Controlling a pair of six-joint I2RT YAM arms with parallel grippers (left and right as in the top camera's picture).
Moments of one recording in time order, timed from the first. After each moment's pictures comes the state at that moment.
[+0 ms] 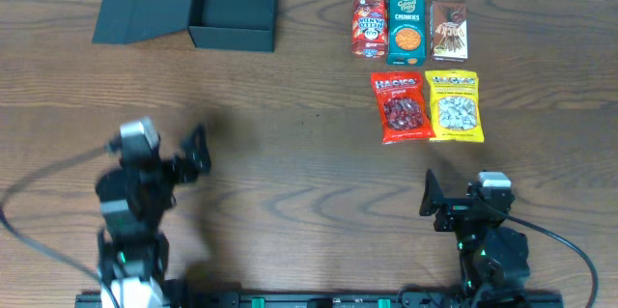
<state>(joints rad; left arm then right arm) 0.13 0.76 0.38 0.02 0.27 -0.34 0.15 0.01 0.13 -0.41 0.10 0.16</state>
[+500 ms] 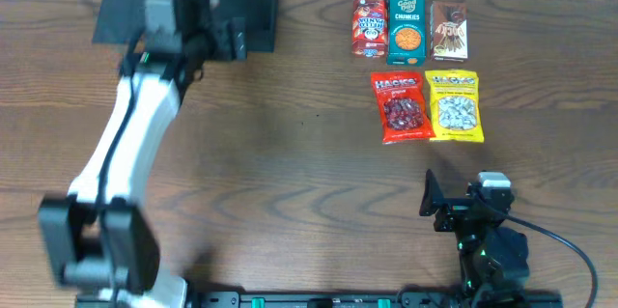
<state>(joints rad) -0.10 1.75 1.43 -0.40 0.22 -0.11 0.15 0.01 0.13 -0.41 0.10 0.15</state>
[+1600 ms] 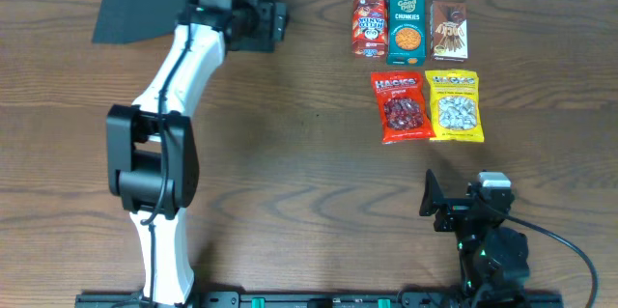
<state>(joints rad) -0.20 2.17 1.80 -0.45 0.24 -0.01 0.15 0.01 0.13 -0.41 0.10 0.15</state>
